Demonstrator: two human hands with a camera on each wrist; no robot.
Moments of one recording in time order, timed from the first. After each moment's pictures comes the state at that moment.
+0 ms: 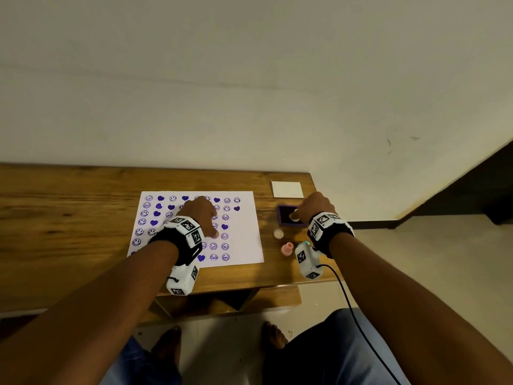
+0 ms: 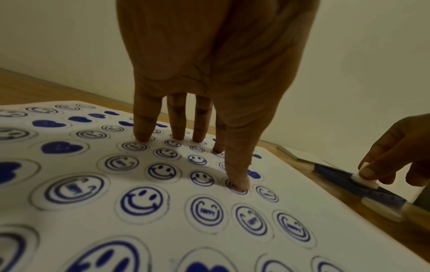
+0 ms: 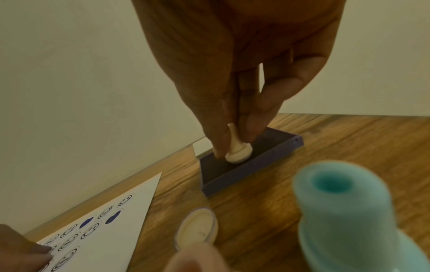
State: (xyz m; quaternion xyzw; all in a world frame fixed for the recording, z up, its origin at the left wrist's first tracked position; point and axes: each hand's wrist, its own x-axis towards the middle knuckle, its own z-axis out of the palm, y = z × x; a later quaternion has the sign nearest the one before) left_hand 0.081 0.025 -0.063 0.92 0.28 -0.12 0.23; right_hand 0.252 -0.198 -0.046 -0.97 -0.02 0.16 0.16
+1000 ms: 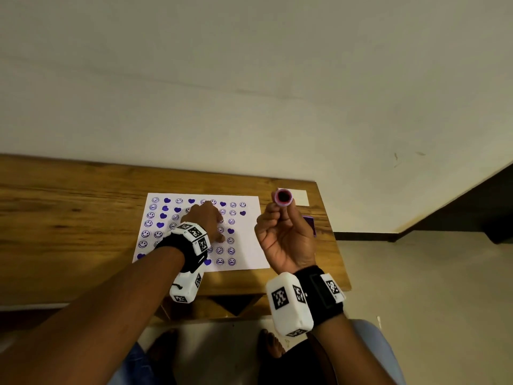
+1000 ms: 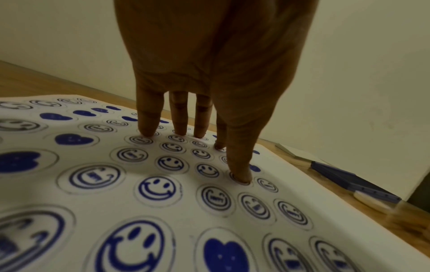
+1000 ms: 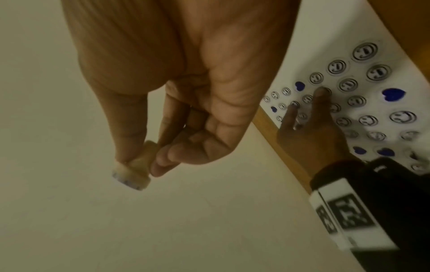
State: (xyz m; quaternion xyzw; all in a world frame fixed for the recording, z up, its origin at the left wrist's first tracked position) left_hand 0.075 0.025 -0.069 0.92 0.30 -0.11 0.24; right_hand 0.102 -0.166 0.007 -0.18 0.02 0.45 0.87
